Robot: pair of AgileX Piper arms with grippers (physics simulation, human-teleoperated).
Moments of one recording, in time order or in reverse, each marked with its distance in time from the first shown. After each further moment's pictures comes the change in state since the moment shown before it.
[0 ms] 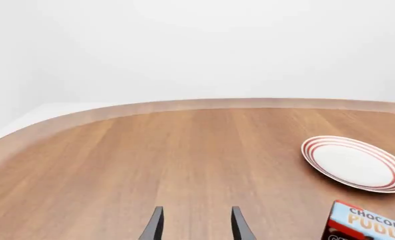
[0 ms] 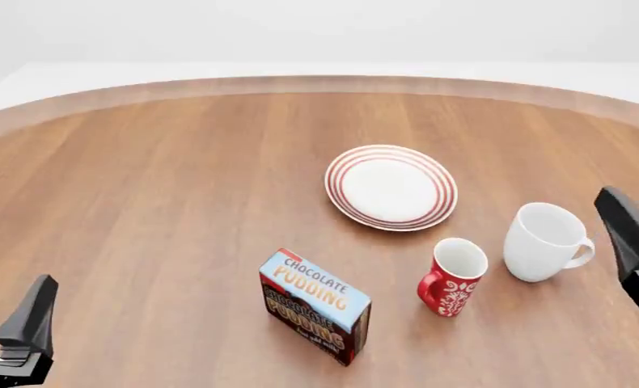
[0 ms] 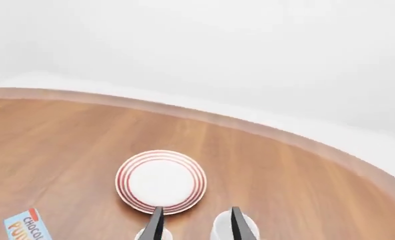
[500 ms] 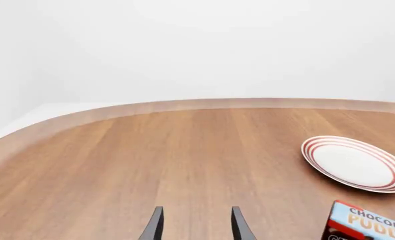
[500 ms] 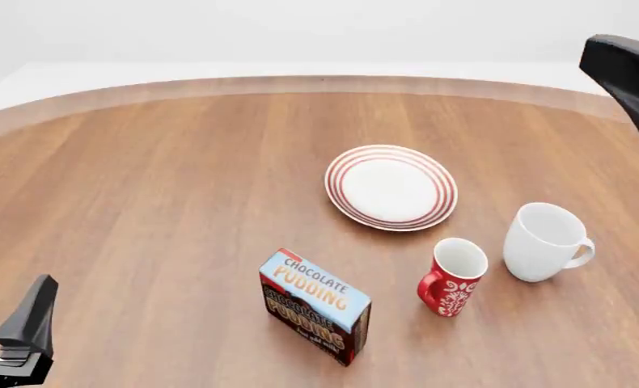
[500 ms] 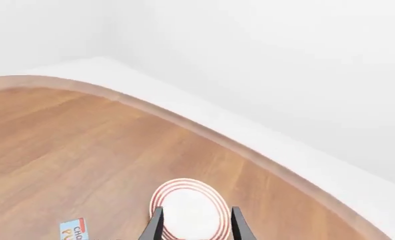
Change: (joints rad) left arm 0.000 0.000 0.000 0.000 0.000; right arm 0.274 0.338 -0.570 0.276 -0.137
